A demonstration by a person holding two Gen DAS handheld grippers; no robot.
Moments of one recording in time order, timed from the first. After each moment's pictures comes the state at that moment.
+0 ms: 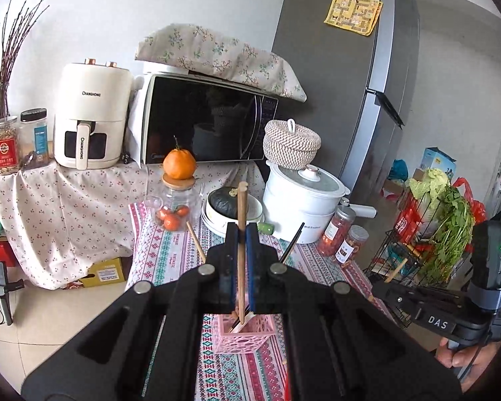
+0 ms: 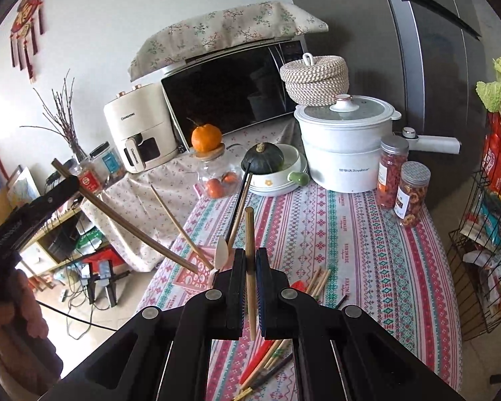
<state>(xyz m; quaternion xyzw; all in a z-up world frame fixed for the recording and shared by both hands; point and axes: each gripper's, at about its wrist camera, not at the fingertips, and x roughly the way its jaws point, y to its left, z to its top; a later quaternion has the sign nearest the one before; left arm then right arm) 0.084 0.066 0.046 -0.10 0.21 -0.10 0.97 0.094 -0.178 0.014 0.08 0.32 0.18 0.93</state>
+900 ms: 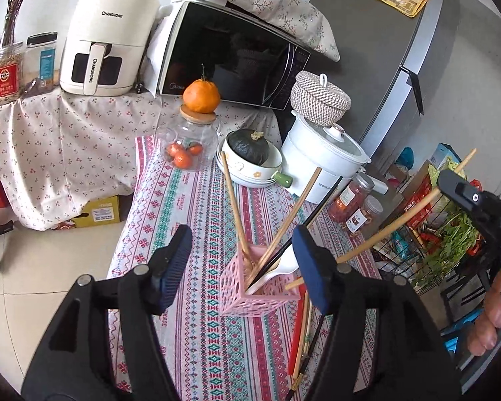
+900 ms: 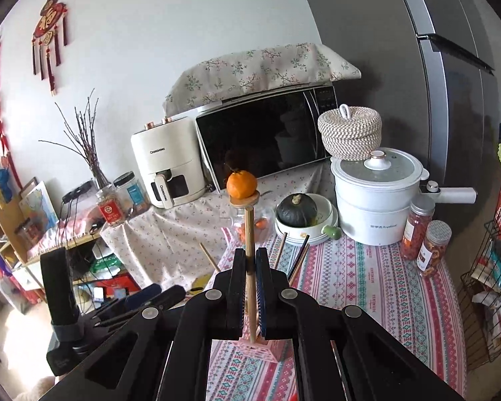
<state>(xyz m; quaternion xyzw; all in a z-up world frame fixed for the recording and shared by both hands) 0.106 0.099 0.001 -0.16 0.32 -0.10 0.93 0.100 -0.128 0.083 0.07 0.25 0.19 0.95</state>
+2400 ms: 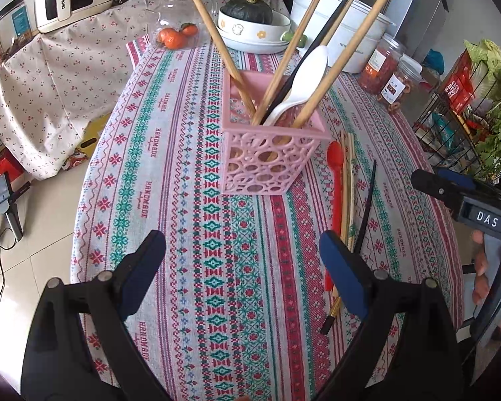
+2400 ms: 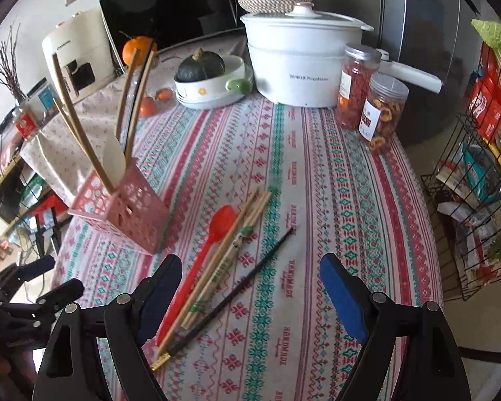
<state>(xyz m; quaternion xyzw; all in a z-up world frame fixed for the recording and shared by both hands) 0.088 0.026 -0.095 -0.05 0.50 -0.07 0.86 0.134 -0.209 -0.096 0.01 0.48 0.07 0.87</state>
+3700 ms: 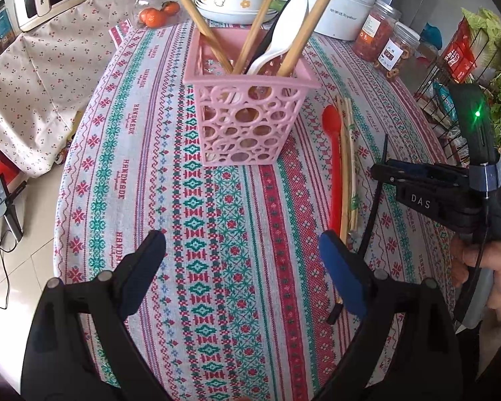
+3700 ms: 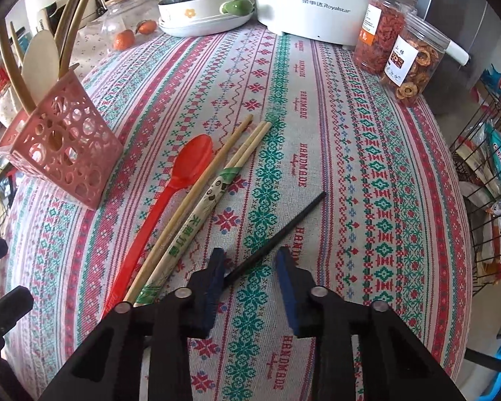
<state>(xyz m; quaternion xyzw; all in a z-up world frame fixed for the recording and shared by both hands) 0.088 0.006 -0.112 -0.01 0.54 -0.09 0.84 0.155 -0.186 -0.168 -0.03 0.55 0.07 0.83</state>
